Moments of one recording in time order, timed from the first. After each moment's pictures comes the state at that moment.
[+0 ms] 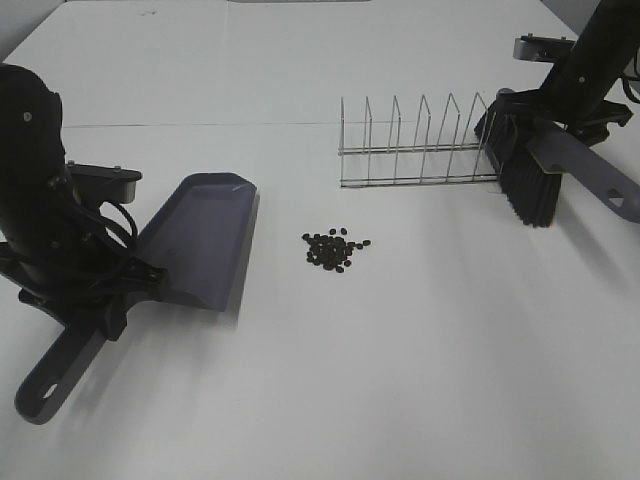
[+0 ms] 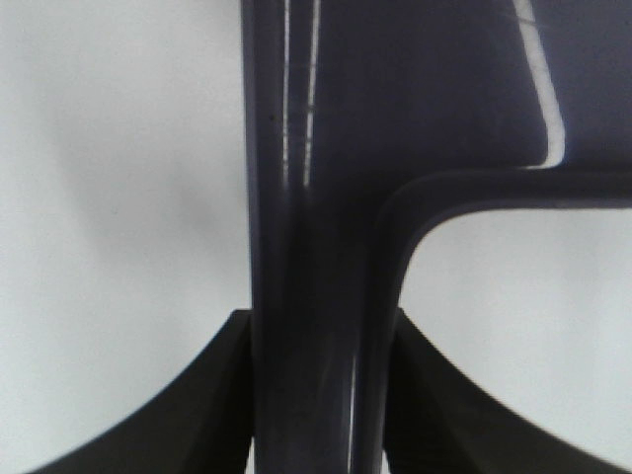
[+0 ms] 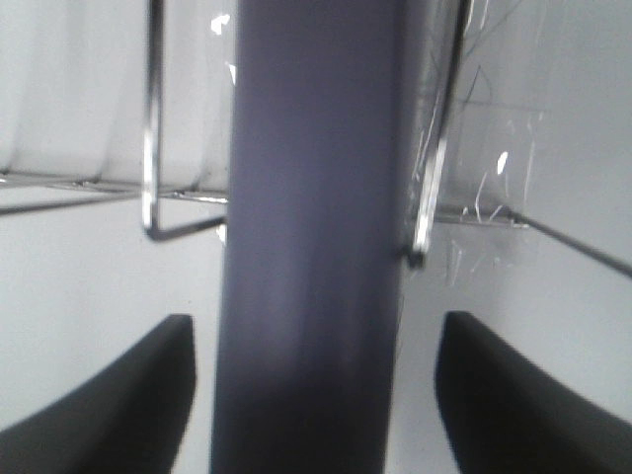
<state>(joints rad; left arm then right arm) -0.42 1.85 -1.02 -0.03 0.83 -0.20 -0.09 2.48 -2.17 0.12 1.22 -0.19</state>
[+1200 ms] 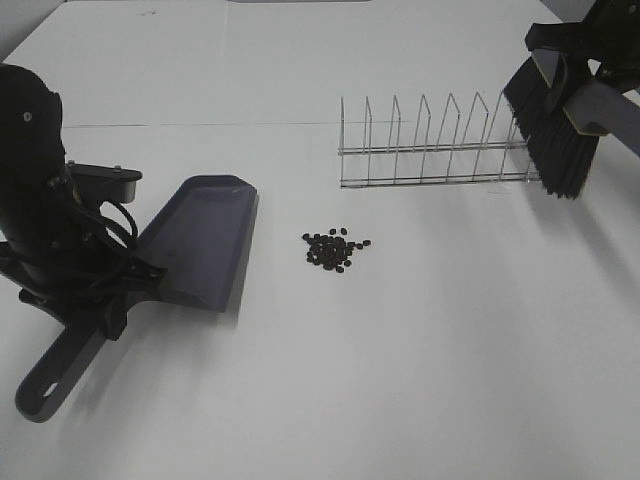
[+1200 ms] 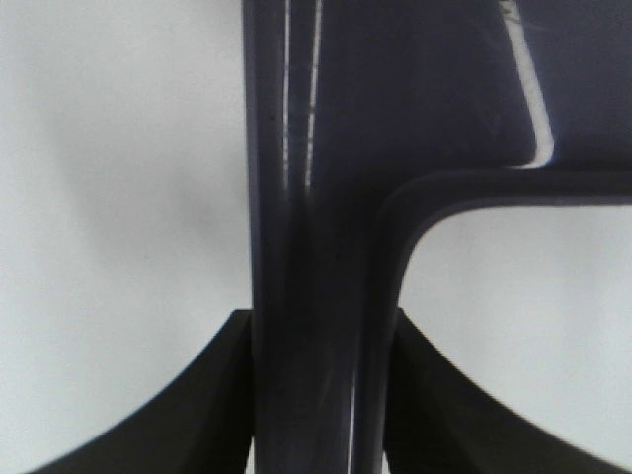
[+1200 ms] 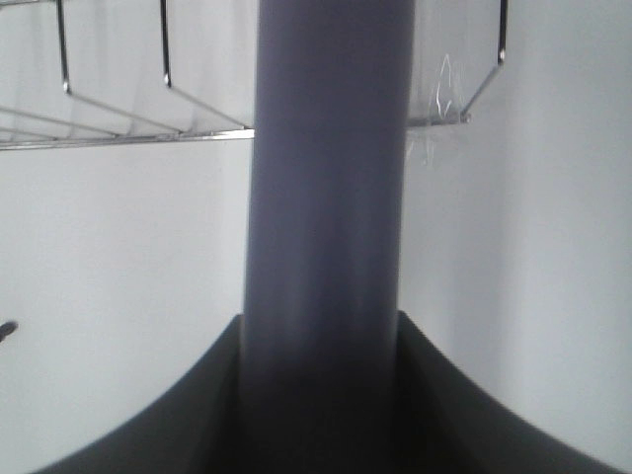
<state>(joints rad) -0.42 1.85 -1.02 -0.03 0.83 -0.20 -0.08 2.17 -1.95 0.11 1.22 -0.06</state>
